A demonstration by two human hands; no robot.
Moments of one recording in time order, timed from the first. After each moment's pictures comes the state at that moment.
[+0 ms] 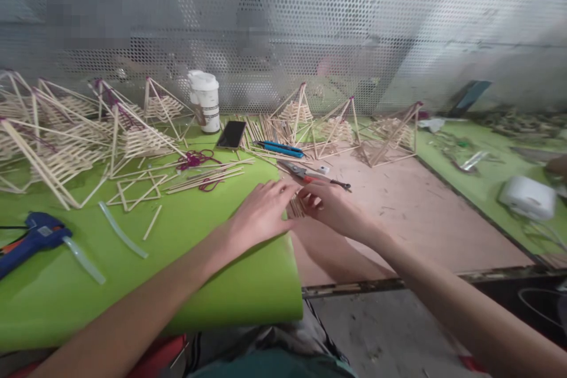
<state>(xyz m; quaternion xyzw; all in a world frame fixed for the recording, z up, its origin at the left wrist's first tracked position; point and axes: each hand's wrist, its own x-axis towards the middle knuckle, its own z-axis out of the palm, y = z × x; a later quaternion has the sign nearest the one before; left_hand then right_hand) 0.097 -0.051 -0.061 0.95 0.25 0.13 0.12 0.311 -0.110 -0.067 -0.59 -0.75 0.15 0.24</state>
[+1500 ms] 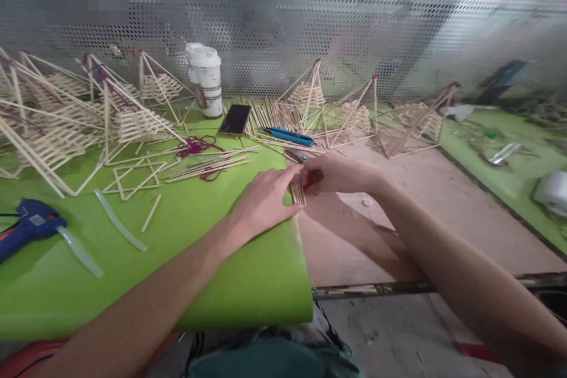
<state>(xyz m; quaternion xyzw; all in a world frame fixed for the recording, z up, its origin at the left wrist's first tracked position) 0.092 -0.039 -0.078 0.90 0.31 0.21 0.22 0.325 -0.041 -0.041 -0.53 -0.77 0.34 0.12</state>
